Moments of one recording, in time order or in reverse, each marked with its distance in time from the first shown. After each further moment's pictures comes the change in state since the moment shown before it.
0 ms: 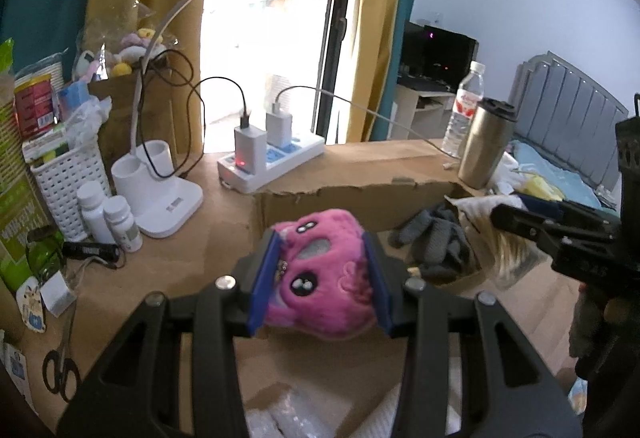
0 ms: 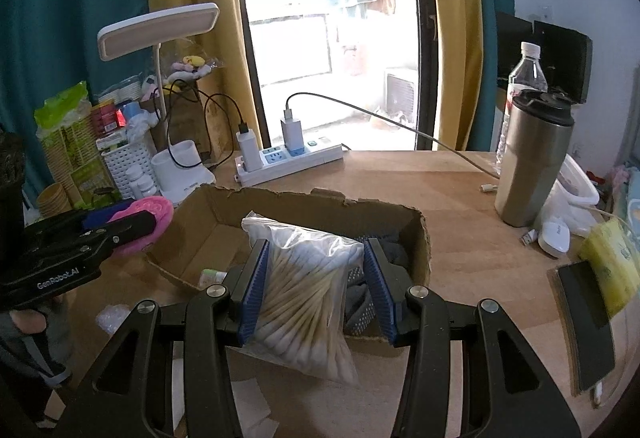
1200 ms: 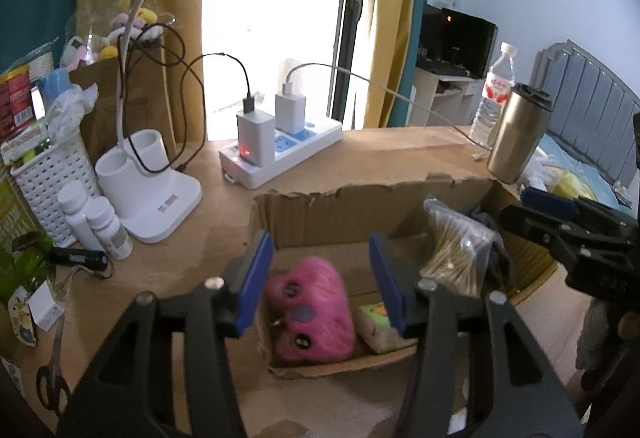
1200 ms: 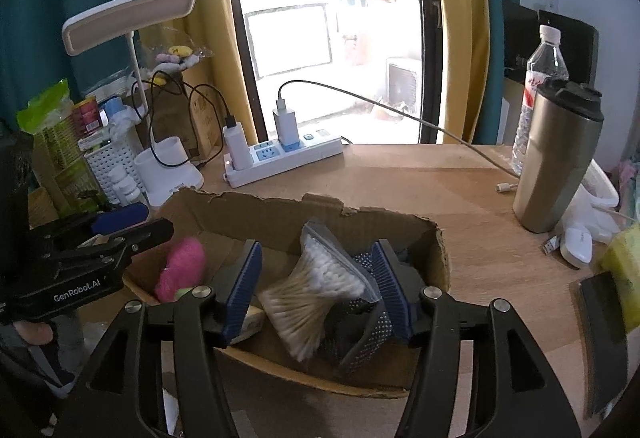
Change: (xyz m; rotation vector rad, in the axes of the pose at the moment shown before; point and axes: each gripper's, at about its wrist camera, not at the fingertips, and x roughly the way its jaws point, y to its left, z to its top) left arm 0.051 0.003 0.009 -0.002 0.062 0.061; right arm 0.040 -0.011 0.009 0.011 0.034 0.008
